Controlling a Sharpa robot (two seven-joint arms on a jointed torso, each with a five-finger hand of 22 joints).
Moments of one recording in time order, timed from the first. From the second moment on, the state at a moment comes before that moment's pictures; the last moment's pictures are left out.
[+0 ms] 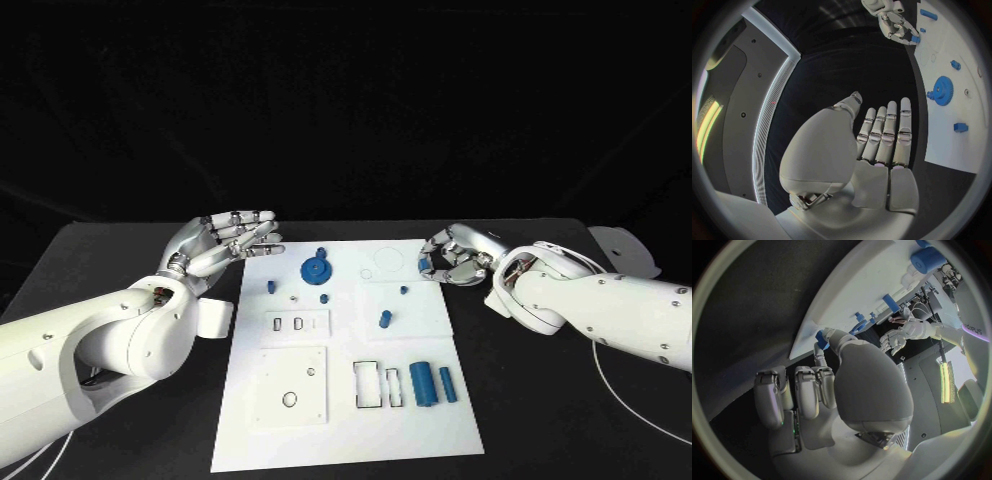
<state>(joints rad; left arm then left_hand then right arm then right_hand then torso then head) 1.21 -0.95 -0.02 1.68 -0.04 -0.39 0.49 1.49 -0.13 0.31 0.18 0.05 0.81 0.21 0.26 0.17 0.94 0.19 0.09 0.07 0.92 0.15 0.27 0.22 0.17 0.90 0.26 0.29 0.08 1.26 -0.92 -0.13 1.39 -1.16 -0.43 0.10 1.39 -0.18 0.44 0.15 0.28 1.02 0.12 0.21 0.47 1.47 0.03 1.52 1.31 1.47 -0.03 1.57 1.31 0.01 1.47 0.08 1.57 1.31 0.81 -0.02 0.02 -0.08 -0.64</state>
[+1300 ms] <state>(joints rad) 1.21 -0.92 -0.02 1.63 -0.04 -0.39 0.49 1.49 -0.13 0.31 0.18 0.05 0.81 0.21 0.26 0.17 0.94 0.19 0.09 0.07 0.92 0.15 0.27 0.22 0.17 0.90 0.26 0.29 0.08 1.25 -0.69 -0.14 1.66 -1.37 -0.55 -0.21 1.32 -0.16 0.47 0.14 0.34 1.01 0.11 0.21 0.47 1.47 0.03 1.52 1.31 1.46 -0.04 1.57 1.31 0.01 1.47 0.07 1.57 1.31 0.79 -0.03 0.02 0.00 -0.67</state>
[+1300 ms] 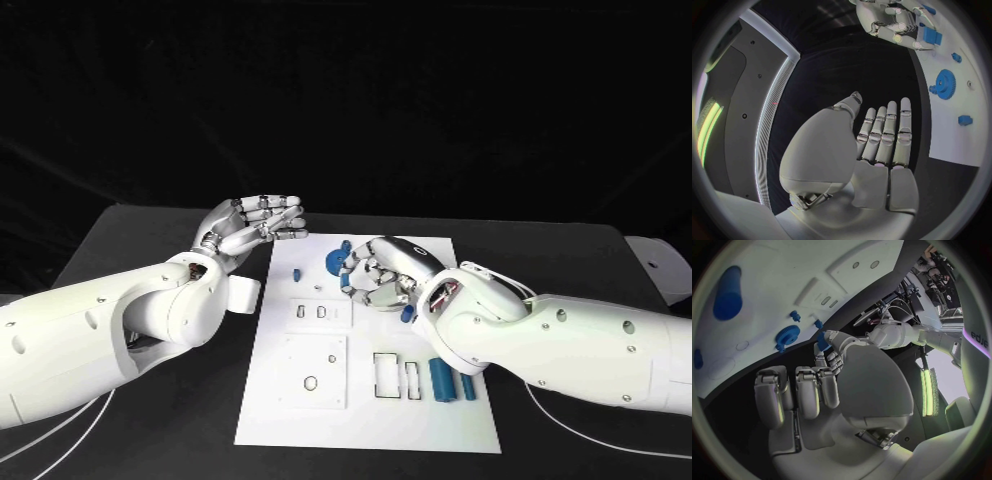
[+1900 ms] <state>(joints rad) 1.21 -0.92 -0.02 1.63 -0.04 -0.39 0.49 1.48 -0.14 0.31 0.18 0.05 0.81 0.21 0.26 0.17 0.94 0.19 0.08 0.07 0.92 0.15 0.27 0.22 0.17 0.90 0.26 0.29 0.08 1.19 -0.61 -0.15 1.61 -1.48 -0.47 -0.28 1.30 -0.16 0.47 0.14 0.33 1.01 0.11 0.22 0.47 1.47 0.03 1.52 1.31 1.46 -0.04 1.57 1.31 0.01 1.47 0.07 1.57 1.31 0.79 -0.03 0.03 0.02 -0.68</state>
